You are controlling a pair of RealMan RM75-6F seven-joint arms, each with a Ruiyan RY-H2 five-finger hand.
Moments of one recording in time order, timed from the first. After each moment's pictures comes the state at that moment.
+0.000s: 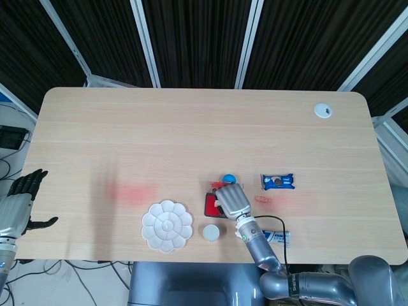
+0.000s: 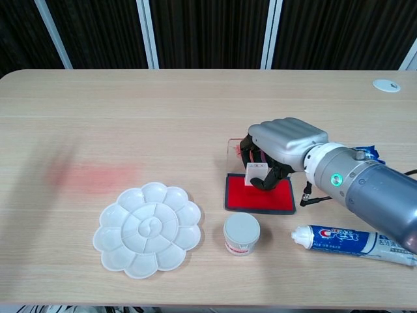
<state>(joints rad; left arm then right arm) -0.19 -1.07 -0.06 -1.74 1.30 1.28 0.05 0.72 -1.82 0.17 -1.47 -0.97 1.07 -0.73</state>
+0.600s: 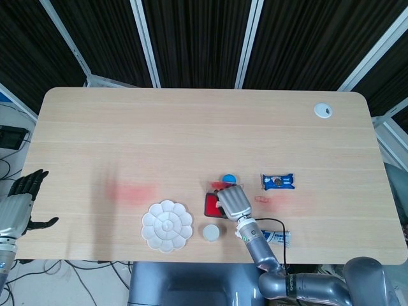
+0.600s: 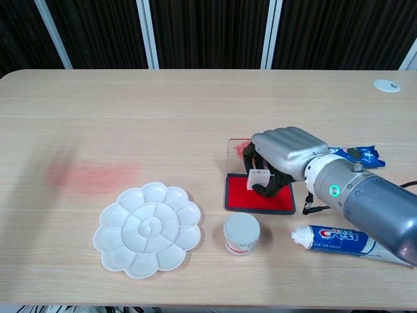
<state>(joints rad) -0.19 -1.07 -0.06 -1.75 1.31 1.28 0.04 0.71 -1.85 0.15 -1.42 -0.96 1.07 -0.71</state>
